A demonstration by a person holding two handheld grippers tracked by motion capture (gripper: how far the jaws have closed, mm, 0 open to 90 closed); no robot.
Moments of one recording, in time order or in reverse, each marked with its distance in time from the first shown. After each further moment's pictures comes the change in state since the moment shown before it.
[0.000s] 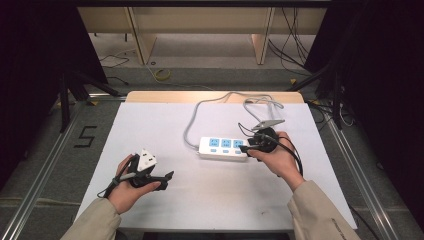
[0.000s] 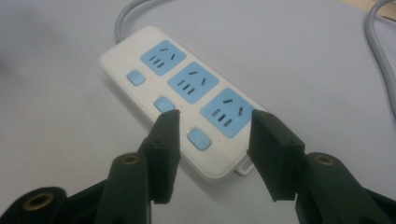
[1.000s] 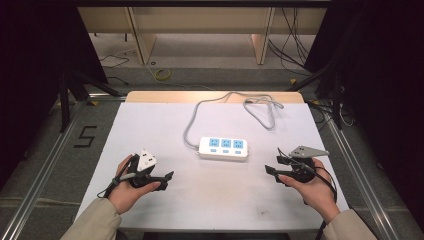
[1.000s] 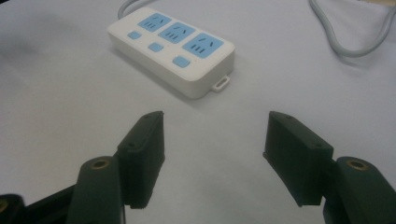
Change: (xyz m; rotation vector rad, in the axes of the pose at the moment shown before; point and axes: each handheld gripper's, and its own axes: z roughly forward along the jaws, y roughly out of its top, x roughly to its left) left arm 0.000 -0.001 -0.001 0.006 0.000 -0.003; right arm -0.010 -0.093 -0.065 -0.153 -0.016 0.073
